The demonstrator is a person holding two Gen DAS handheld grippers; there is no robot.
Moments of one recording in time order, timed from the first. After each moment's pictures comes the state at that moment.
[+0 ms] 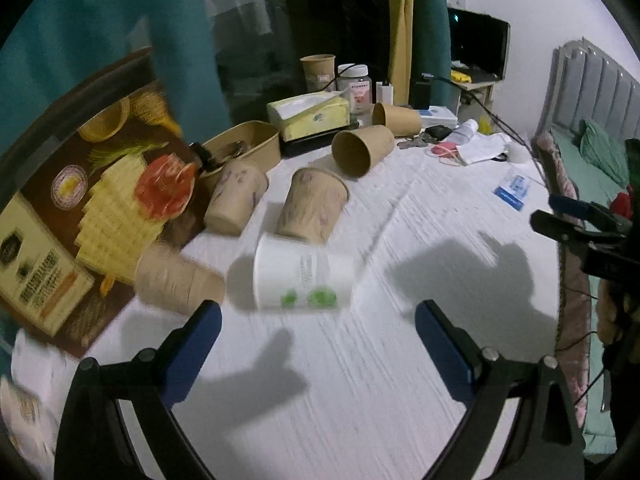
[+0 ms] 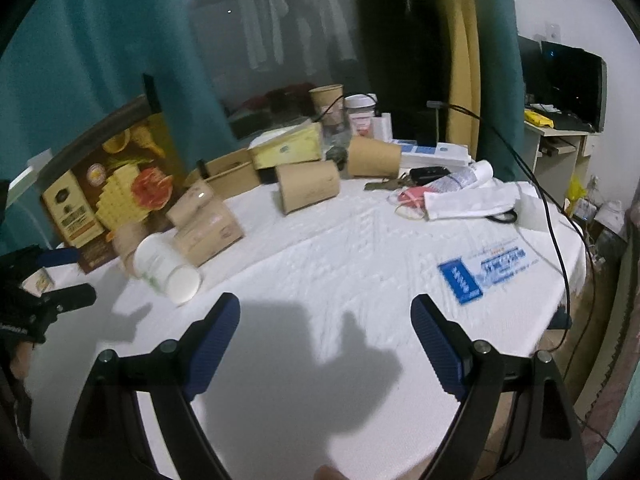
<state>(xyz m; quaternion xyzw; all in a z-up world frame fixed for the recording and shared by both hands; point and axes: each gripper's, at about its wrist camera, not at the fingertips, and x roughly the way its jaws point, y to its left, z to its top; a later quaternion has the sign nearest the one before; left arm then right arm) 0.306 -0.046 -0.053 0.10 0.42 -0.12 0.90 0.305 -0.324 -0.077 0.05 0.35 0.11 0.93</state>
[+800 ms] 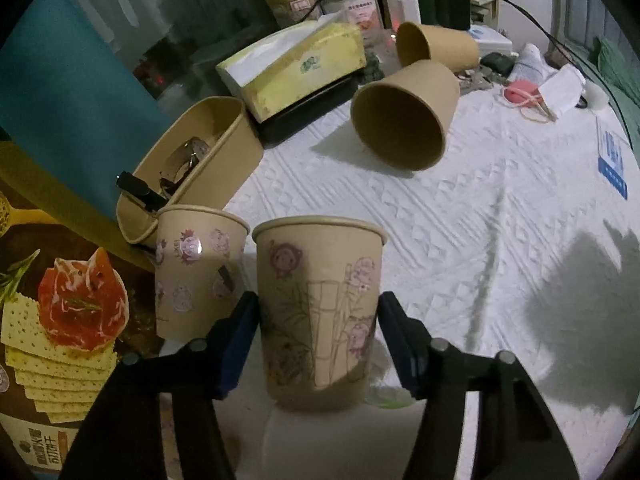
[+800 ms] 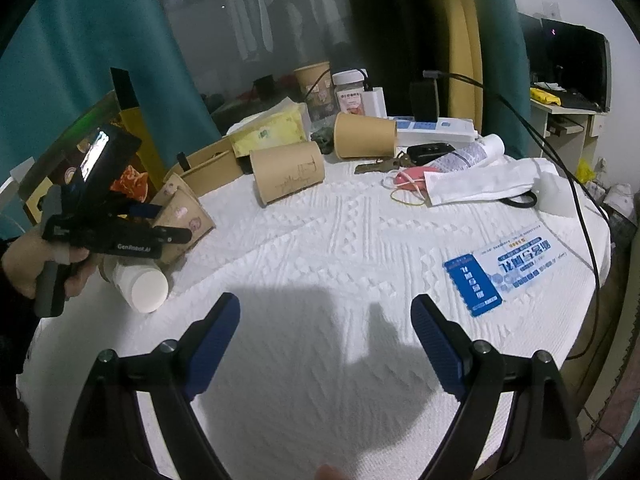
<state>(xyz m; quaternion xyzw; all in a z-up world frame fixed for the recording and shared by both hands) 0.463 -0.087 -0.121 0.22 0.50 -0.11 0.83 0.334 -0.338 -0.116 0.07 0.38 0.12 0.92</state>
